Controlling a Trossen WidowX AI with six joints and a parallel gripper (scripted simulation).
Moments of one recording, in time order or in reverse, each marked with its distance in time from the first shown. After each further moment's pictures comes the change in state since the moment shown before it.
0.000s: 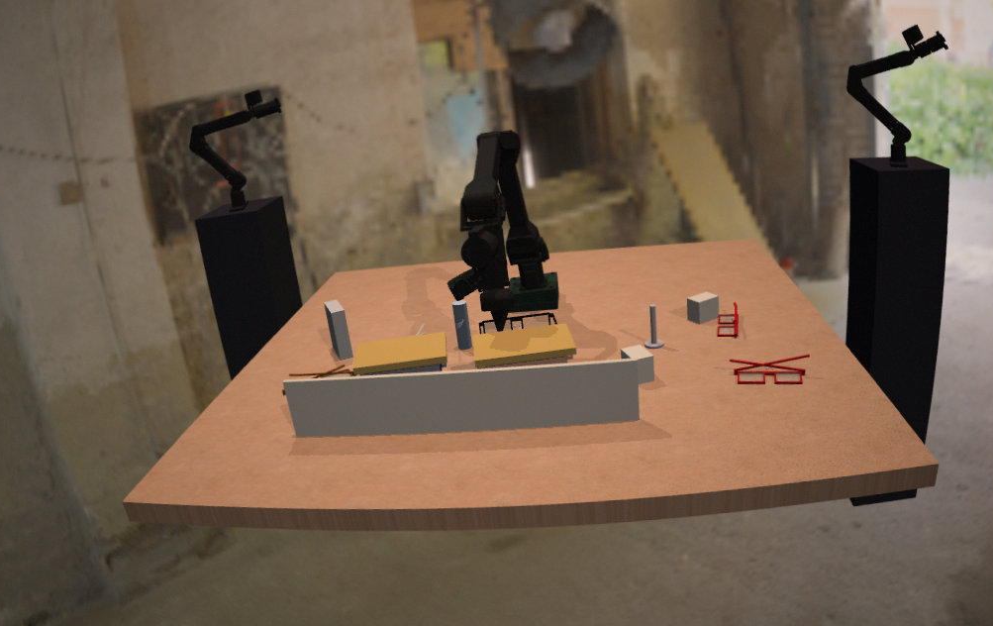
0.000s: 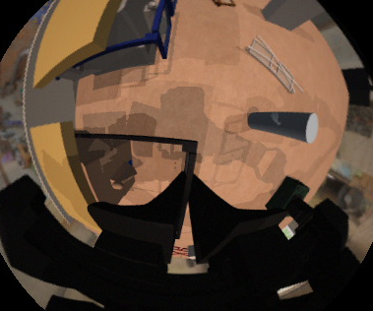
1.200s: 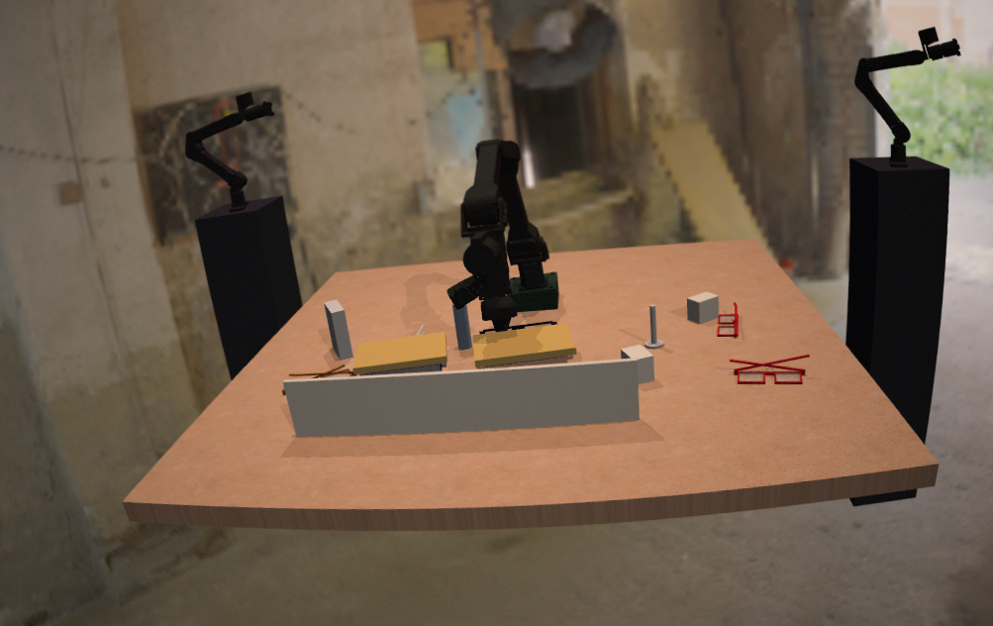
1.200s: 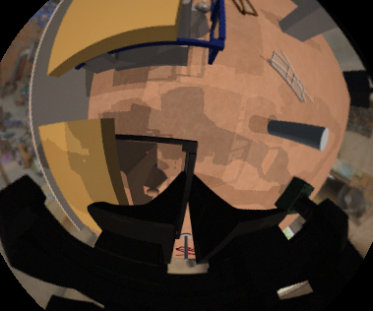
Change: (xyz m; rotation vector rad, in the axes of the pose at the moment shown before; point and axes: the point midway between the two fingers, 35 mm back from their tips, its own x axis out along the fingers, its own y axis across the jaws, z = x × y) arm -0.001 0.051 0.000 0.000 -0.001 0.005
